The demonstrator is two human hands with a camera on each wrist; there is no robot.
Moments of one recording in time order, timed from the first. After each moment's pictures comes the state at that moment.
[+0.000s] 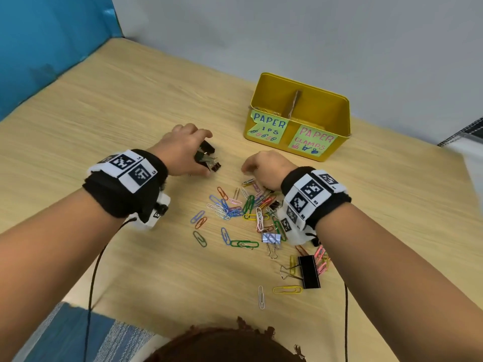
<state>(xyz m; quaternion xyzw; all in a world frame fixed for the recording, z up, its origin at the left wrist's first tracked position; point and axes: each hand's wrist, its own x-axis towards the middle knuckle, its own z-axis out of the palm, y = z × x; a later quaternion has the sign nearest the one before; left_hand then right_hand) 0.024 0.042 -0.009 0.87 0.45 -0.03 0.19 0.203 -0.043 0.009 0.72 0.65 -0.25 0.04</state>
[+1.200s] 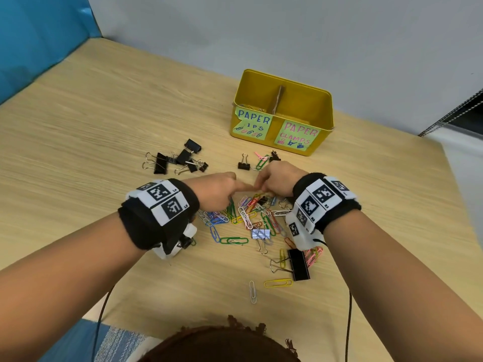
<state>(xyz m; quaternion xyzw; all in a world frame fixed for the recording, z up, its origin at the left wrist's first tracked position) 0.077 -0.027 -0.016 0.90 0.26 -0.16 0.29 0.233 -0.072 0.004 0.77 0.54 -0.35 0.02</state>
